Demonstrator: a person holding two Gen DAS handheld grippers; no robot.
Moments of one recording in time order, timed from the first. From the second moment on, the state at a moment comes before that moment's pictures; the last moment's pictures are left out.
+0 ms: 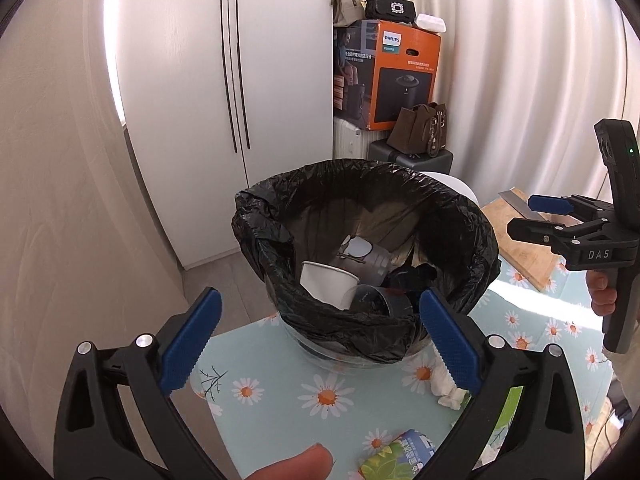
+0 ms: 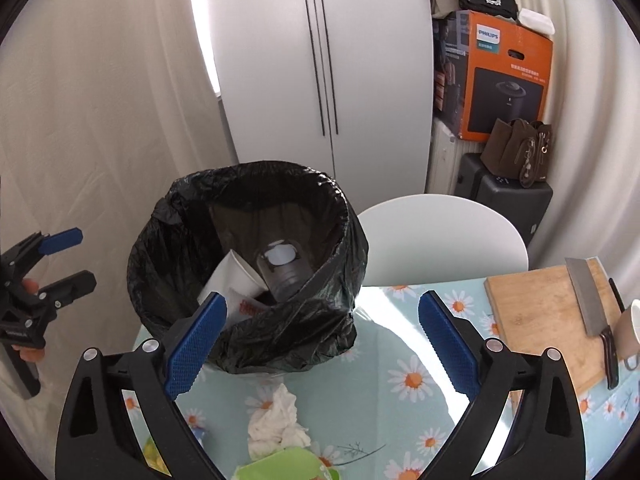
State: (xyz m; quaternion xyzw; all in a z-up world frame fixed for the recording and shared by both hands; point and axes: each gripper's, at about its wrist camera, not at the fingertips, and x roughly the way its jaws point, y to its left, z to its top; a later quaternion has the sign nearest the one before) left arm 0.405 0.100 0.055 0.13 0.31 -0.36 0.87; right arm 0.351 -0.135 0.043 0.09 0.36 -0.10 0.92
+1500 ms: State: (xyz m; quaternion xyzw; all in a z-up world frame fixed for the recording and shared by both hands) left arm 0.304 0.111 -0.095 0.17 0.45 -0.41 0.77; right arm 0.231 -0.090 -0.057 0.07 0.46 -0.12 0.88
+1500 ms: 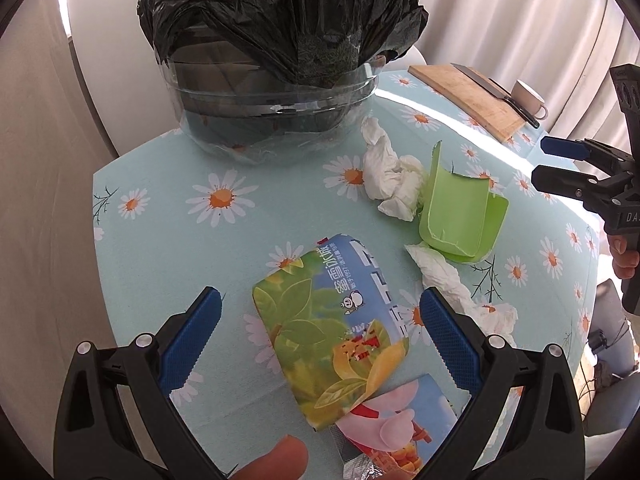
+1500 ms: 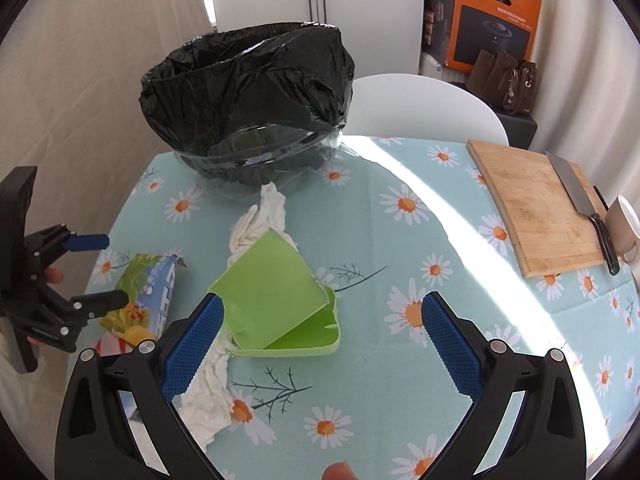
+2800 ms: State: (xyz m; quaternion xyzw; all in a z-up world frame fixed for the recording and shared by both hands) left arm 0.319 0.126 -0.131 0.18 0.52 -0.34 0.77; right arm 0.279 -0.013 -0.105 -0.05 0.55 0.04 0.83
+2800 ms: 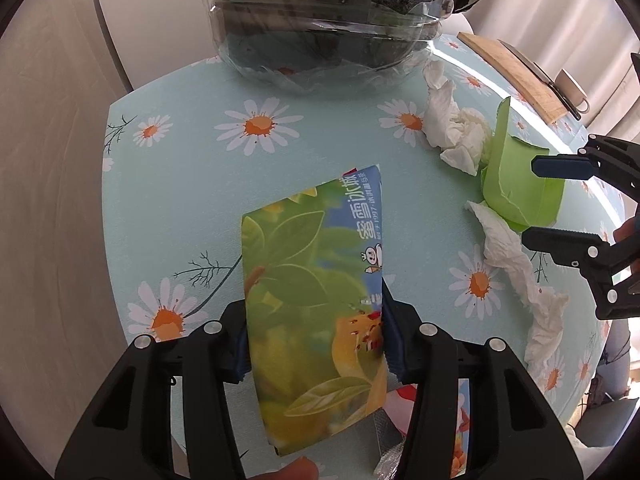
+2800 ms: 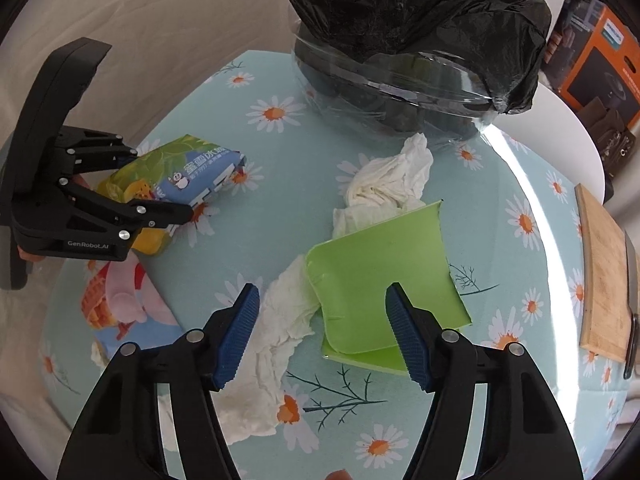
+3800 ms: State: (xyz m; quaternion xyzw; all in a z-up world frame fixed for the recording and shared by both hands) left arm 0.311 0.134 -0.084 0.20 0.47 -0.36 0.78; right arm 0.252 -0.051 -0.035 0.03 0.46 -0.02 0.89
